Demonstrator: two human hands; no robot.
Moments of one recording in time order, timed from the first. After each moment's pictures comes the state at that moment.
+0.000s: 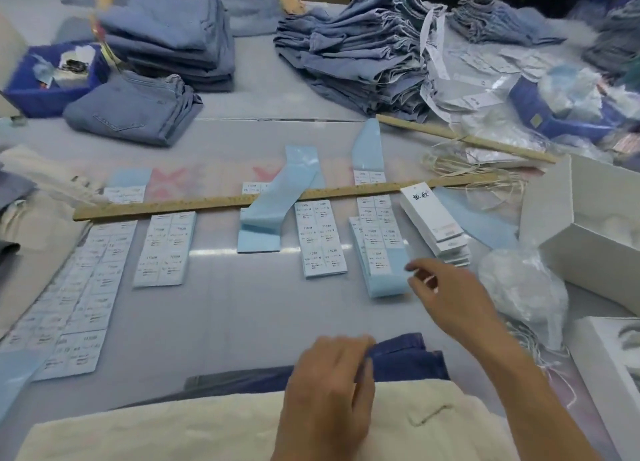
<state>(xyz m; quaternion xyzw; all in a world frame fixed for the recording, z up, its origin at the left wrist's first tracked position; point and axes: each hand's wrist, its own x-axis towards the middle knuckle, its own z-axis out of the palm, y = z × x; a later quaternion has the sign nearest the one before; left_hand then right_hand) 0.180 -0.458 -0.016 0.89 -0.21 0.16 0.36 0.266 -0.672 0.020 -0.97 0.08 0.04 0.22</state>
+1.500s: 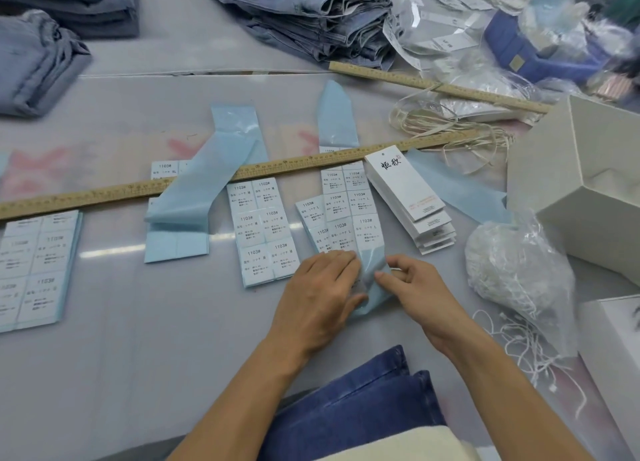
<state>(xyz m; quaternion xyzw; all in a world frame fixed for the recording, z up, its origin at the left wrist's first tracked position) 0.338 -0.537 -0.125 0.90 -0.34 0.14 0.24 0.307 -0.716 -0.085 -0.75 0.20 0.11 0.62</state>
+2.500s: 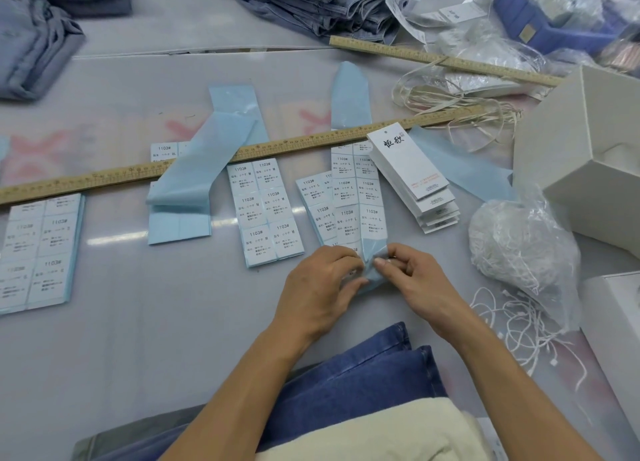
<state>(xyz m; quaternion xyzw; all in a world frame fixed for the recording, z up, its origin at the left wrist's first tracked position) 0.323 -0.534 -0.120 0.88 -0.27 0.02 0.39 0.293 -0.719 -0.096 -0.79 0.11 0.10 0.60</state>
